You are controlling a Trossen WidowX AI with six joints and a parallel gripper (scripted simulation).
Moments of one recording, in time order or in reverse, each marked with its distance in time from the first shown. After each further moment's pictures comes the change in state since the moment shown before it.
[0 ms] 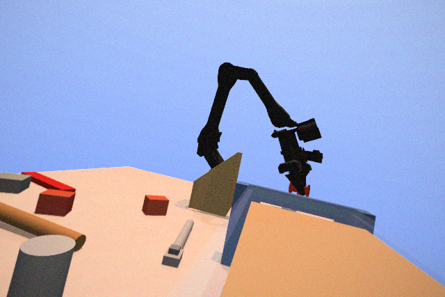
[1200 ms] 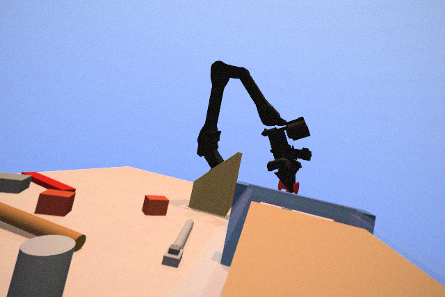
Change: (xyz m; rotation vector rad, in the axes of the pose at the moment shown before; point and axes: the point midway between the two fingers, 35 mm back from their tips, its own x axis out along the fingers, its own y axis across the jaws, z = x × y) arm -0.014 -0.006 -0.030 0.006 -0.001 0.010
